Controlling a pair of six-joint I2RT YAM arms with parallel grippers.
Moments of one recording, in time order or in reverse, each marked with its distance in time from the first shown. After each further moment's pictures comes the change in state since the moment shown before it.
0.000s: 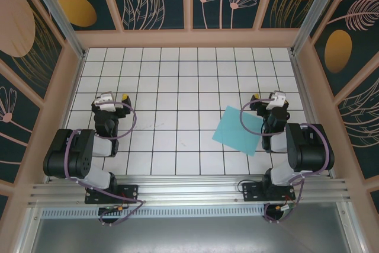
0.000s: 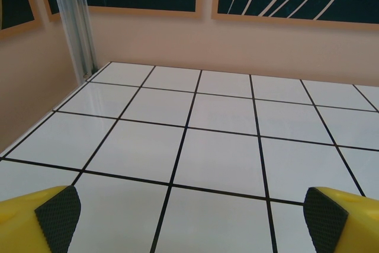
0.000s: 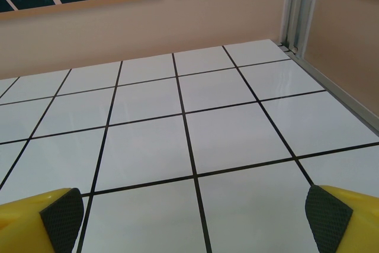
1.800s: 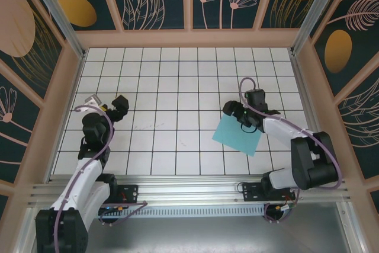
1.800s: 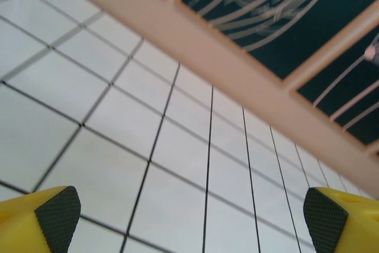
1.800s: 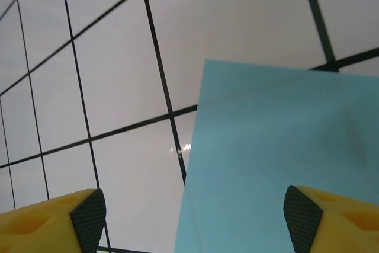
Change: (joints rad) left arm 0.003 -0.726 0.070 -0.903 0.200 -0.574; right arm 0.294 -0.141 0.417 -1.281 -0.326 0.596
